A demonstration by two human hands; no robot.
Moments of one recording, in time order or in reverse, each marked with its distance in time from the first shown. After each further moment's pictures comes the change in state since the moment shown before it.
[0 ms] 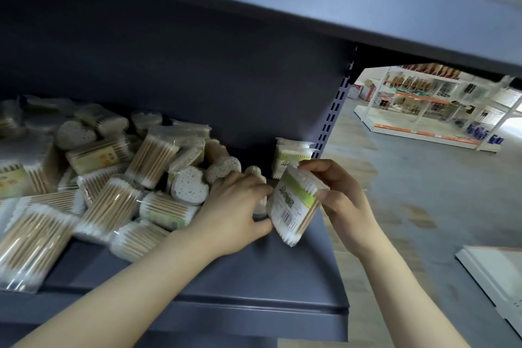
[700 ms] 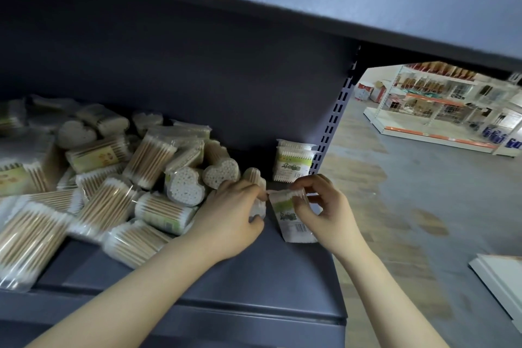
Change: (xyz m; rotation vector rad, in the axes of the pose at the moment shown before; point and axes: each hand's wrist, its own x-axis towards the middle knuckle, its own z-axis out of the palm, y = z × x) left_hand 0.004 0.006 0.007 -0.044 0.020 -0.138; right_hand 0.000 0.027 -0.001 -0.536 0.093 -0.034
